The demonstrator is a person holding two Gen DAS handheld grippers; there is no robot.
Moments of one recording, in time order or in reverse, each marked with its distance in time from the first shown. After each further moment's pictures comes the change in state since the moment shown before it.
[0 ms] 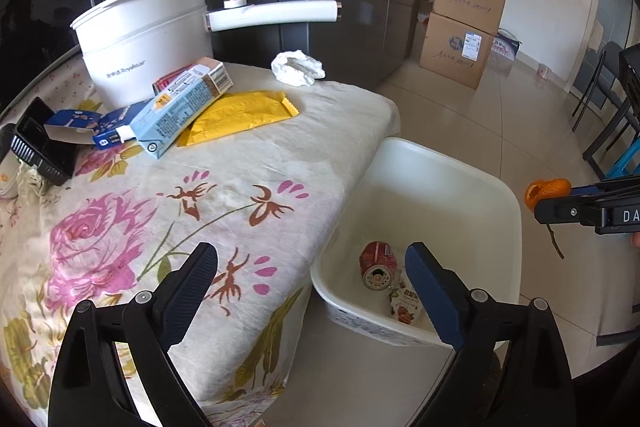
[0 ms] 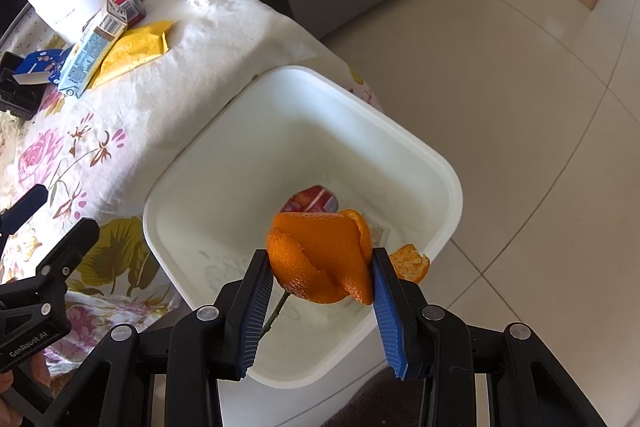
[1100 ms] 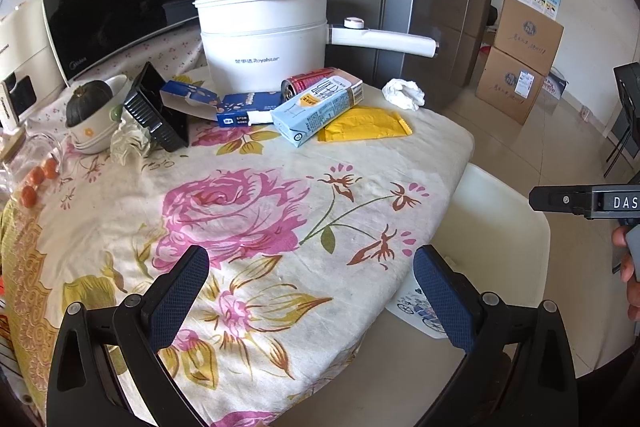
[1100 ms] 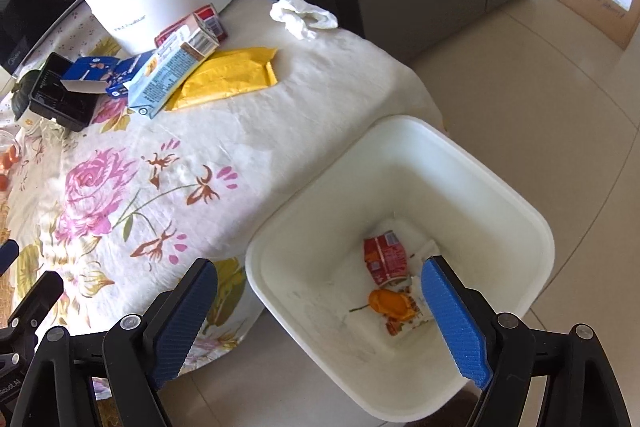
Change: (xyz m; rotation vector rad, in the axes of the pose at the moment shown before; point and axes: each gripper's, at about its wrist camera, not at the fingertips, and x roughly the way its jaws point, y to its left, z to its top) left arm -0.074 0.098 -0.015 -0.167 -0.017 0.130; right arm -0.007 0.095 0.027 -0.056 -0.073 0.055
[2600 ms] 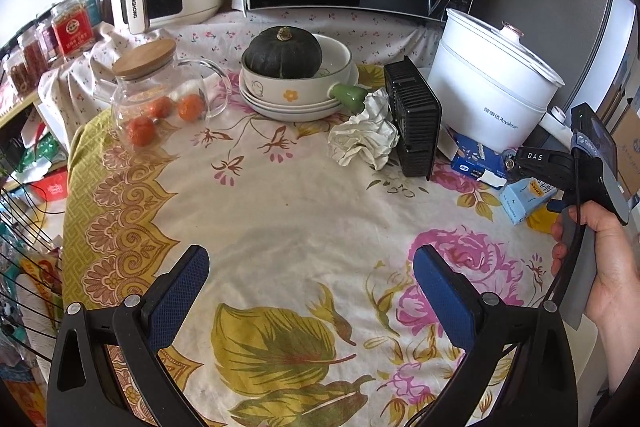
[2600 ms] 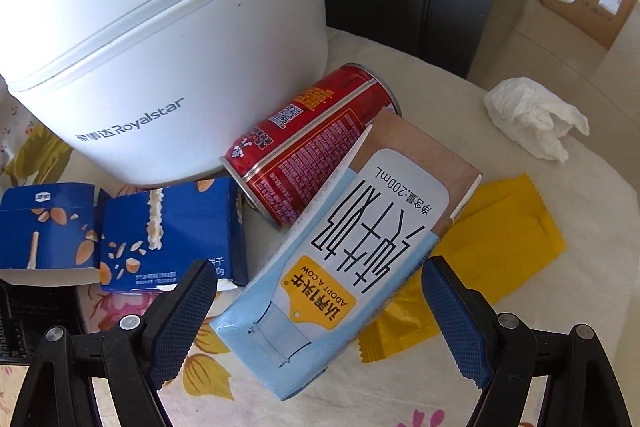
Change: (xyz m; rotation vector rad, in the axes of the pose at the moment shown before) left arm 0.003 0.233 0.022 -0.382 0.051 0.231; right arm 0.177 0.189 0.154 0.185 -0.035 -0.245
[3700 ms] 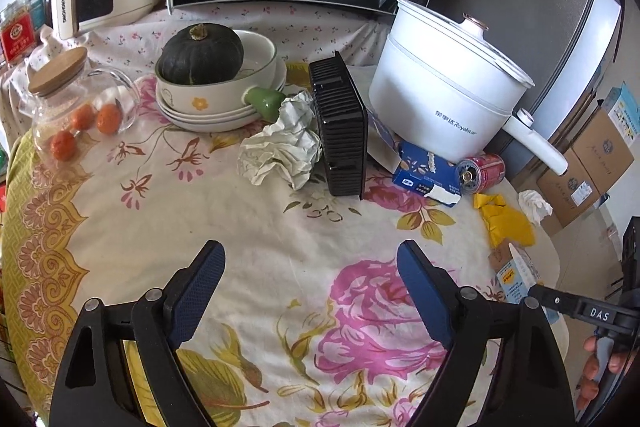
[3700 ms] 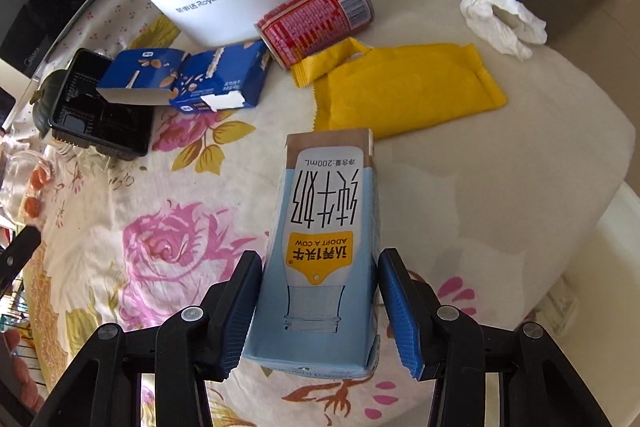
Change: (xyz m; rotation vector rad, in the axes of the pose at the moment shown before) left arm 0.043 -0.056 0.029 0.003 0.012 -0.171; right arm -0.054 -0.107 -0.065 -0.196 0.153 0.386
